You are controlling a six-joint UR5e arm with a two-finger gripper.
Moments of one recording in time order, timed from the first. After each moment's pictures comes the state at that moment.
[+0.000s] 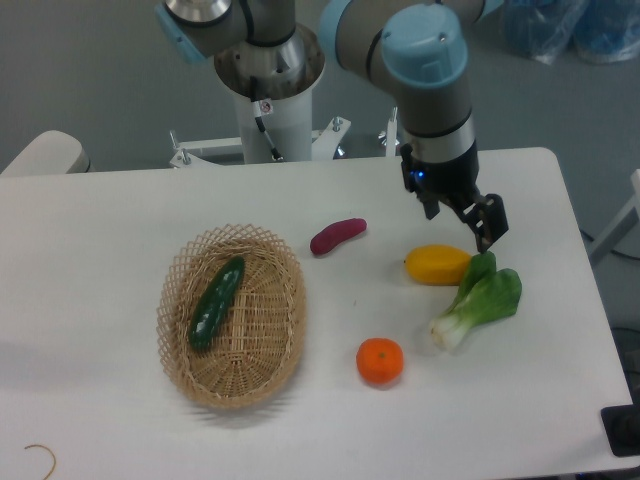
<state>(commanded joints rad) 2.63 -1.74 -1.65 -1.00 1.70 1.58</state>
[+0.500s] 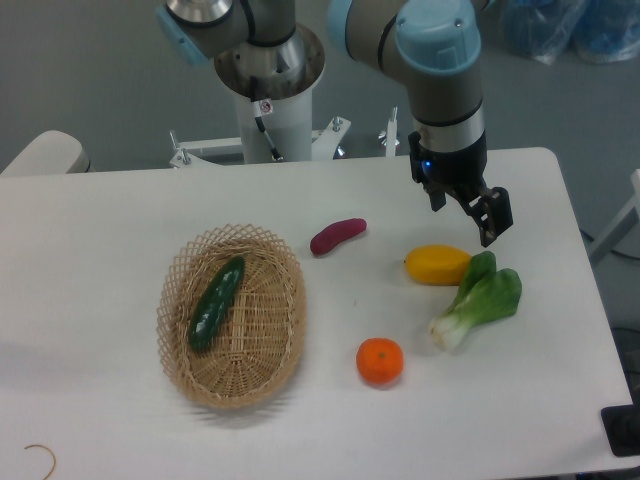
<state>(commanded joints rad) 2.64 -1.74 -1.65 -0.99 1.67 1.58</state>
